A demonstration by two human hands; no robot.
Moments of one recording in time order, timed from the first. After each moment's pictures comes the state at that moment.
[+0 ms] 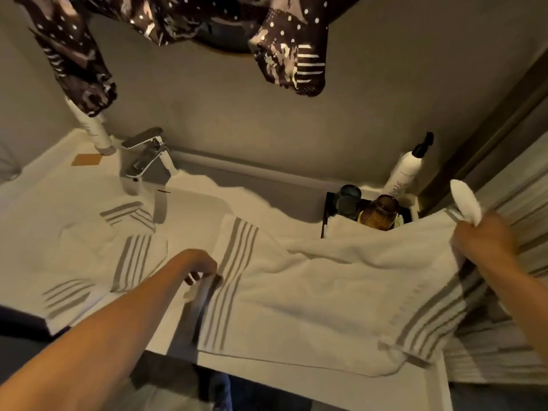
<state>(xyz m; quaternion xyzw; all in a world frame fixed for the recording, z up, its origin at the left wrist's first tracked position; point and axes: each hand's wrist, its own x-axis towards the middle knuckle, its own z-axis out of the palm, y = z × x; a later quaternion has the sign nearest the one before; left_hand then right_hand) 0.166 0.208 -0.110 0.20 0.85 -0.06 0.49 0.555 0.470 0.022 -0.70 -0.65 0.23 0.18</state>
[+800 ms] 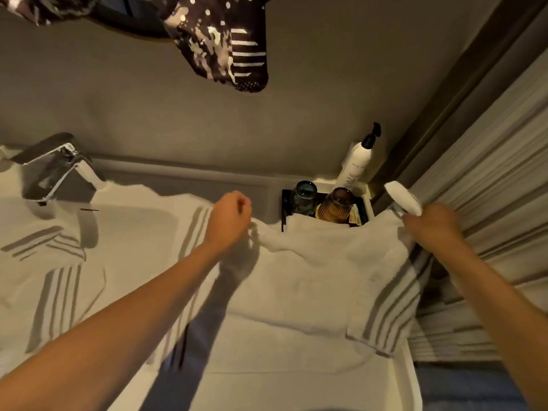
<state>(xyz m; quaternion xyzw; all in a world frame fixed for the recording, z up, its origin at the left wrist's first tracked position) 0.235 0.356 -0.078 0.41 0.81 0.39 0.17 0.544 0.479 0.025 -0.72 -0.65 0.24 0.11</state>
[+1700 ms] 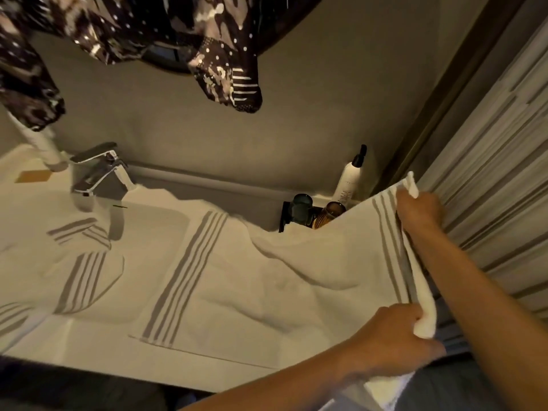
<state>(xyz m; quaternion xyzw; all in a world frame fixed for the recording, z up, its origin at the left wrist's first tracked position) 0.543 0.311 0.013 0.54 0.58 0.29 0.54 0.554 0.498 0.051 -0.68 -0.61 0.29 0.30</state>
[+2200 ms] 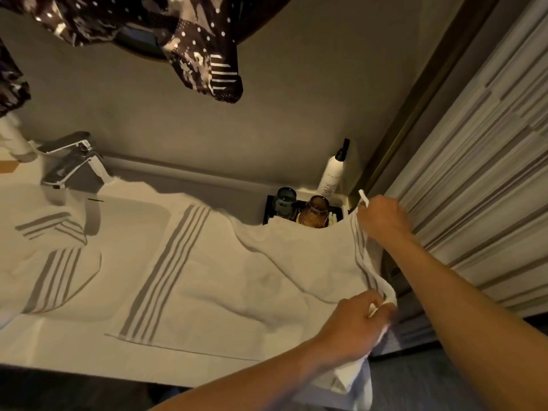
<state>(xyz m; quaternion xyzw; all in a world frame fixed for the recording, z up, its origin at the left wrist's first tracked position) 0.547 0.308 -0.022 0.45 0.60 0.40 0.53 0.550 0.489 0.034 -0.64 -0.76 0.11 0.05</state>
